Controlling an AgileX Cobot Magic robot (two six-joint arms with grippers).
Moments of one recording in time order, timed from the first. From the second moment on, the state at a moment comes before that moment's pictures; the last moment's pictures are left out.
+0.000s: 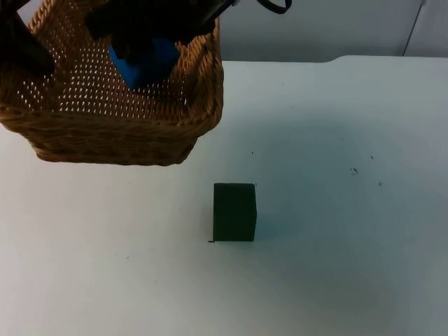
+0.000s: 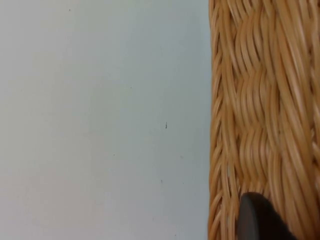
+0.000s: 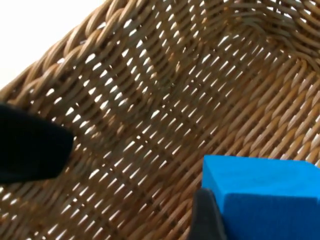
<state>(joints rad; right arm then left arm) 0.74 2.16 -1.80 0.01 0.51 0.00 0.00 1.63 -0.99 -0.97 0.59 0.52</state>
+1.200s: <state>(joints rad) 0.74 1.67 -1.58 0.00 0.66 -0.10 0.00 1.76 -0.99 -0.95 0.50 0.59</state>
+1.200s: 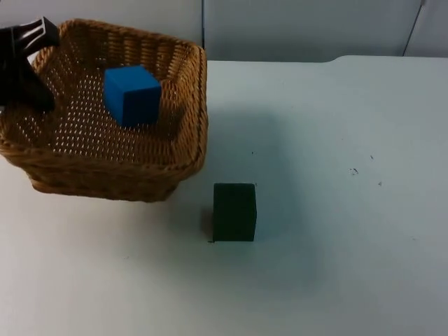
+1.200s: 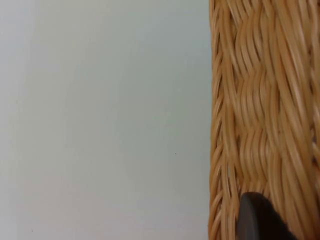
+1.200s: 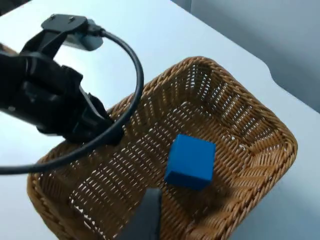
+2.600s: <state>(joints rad) 0.75 1.35 -1.13 0.05 0.46 -0.05 0.00 1.96 -0.95 -1.01 0.29 0.74</state>
